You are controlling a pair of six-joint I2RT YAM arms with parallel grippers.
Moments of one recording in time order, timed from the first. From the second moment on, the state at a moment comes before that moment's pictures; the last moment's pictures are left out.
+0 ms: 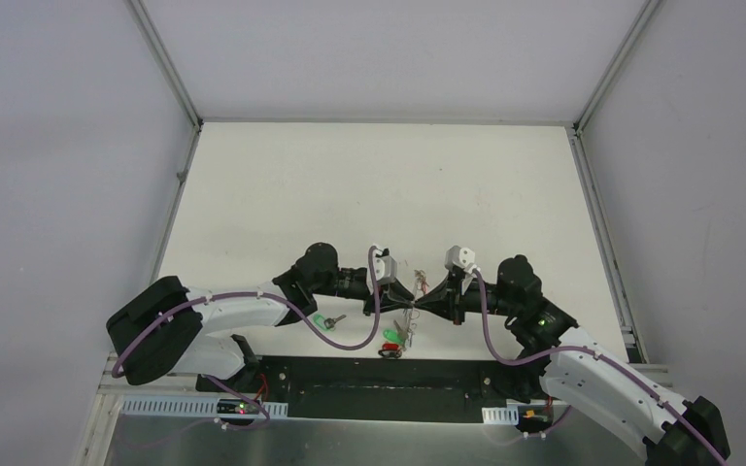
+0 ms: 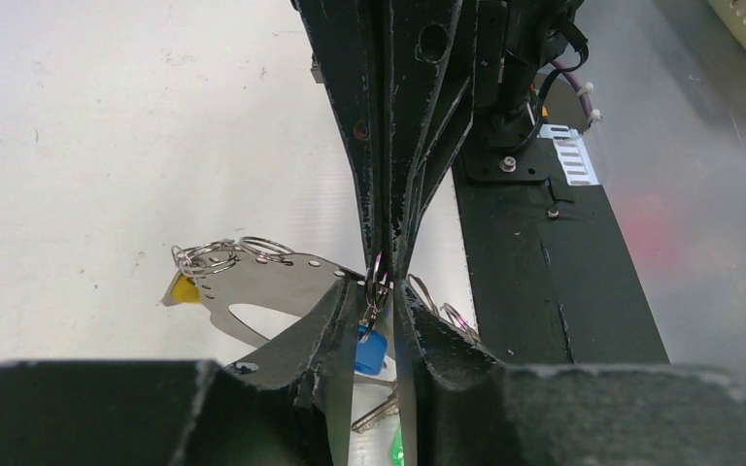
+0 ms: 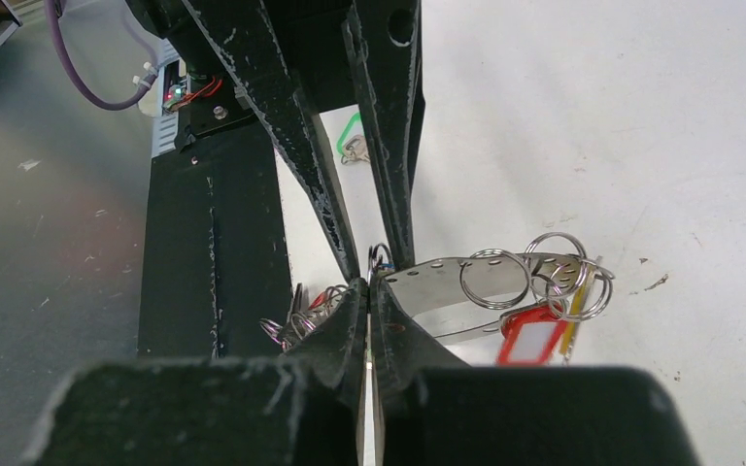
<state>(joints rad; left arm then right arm) -0.94 1.30 0.47 0.79 0.67 -0.04 0.70 0.63 0.29 0.08 -0.70 0.04</state>
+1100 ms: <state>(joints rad) -0.94 1.25 0.48 0.70 0.67 0.03 0.70 0.64 0.29 0.09 -0.70 0.04</state>
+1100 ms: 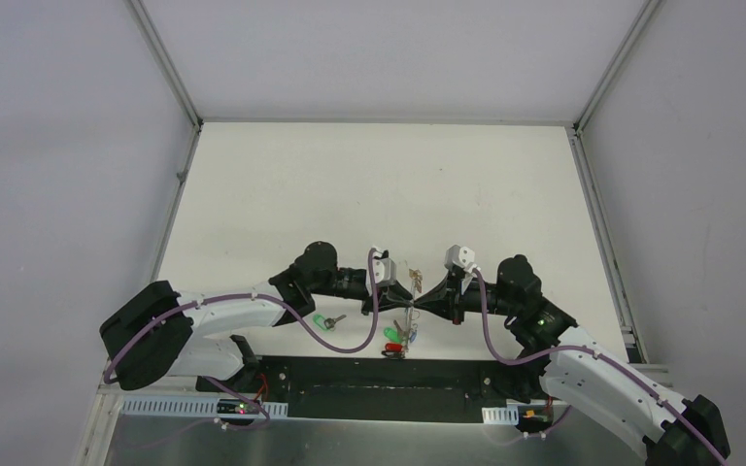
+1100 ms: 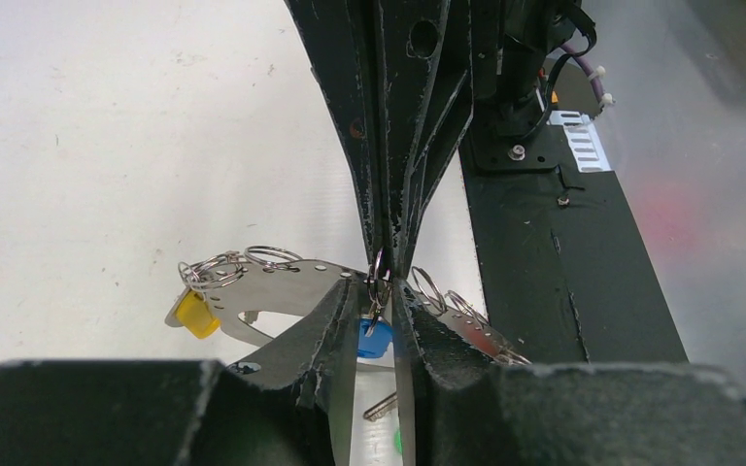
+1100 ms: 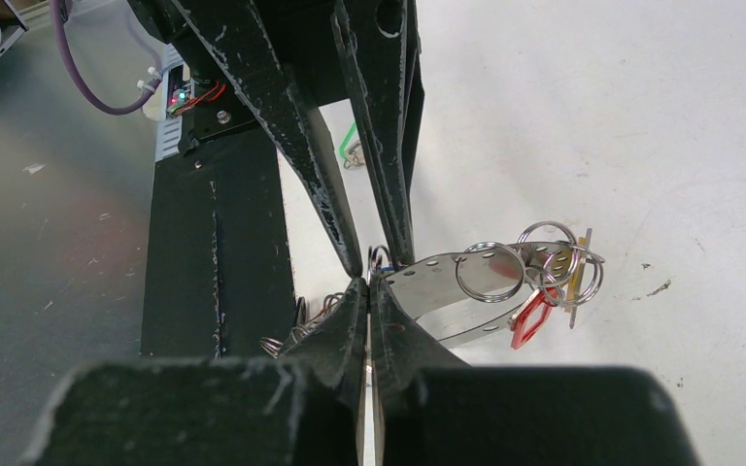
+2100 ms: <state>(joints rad) -0.95 1.25 0.58 0.49 0.66 0.10 0.70 0.63 0.29 0.09 -0.69 0.05</state>
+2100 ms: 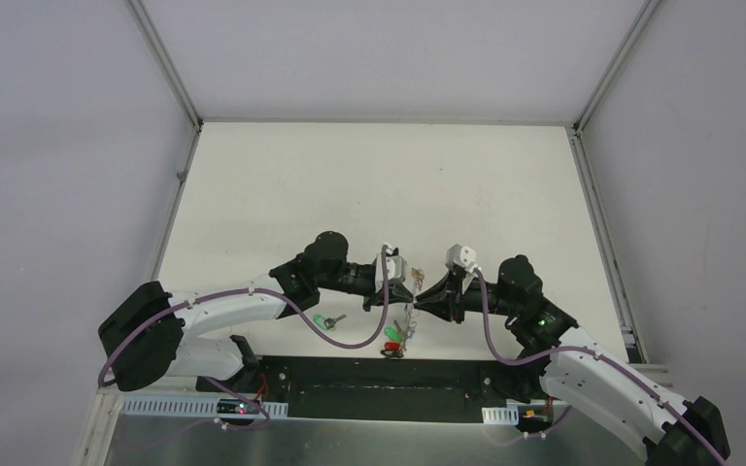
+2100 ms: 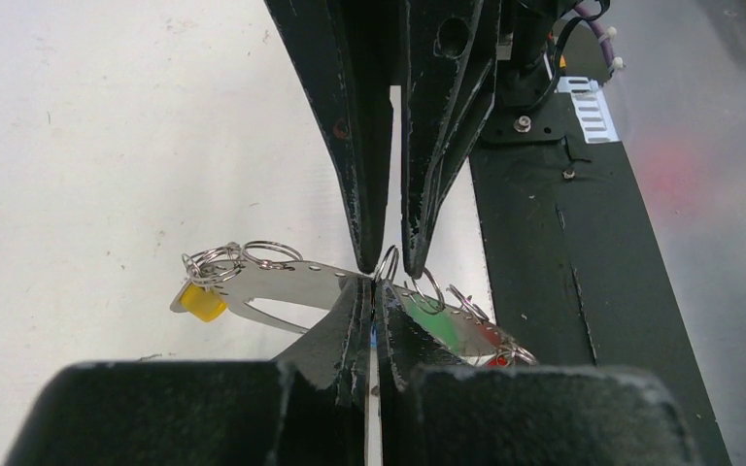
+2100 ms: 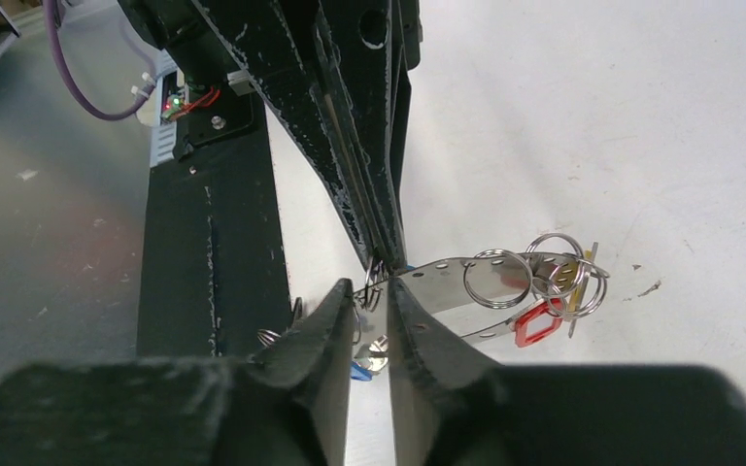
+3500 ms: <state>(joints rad) -1.10 1.31 0.99 -0.29 0.31 0.38 0.70 0.77 0.33 0.21 -0.68 0.12</state>
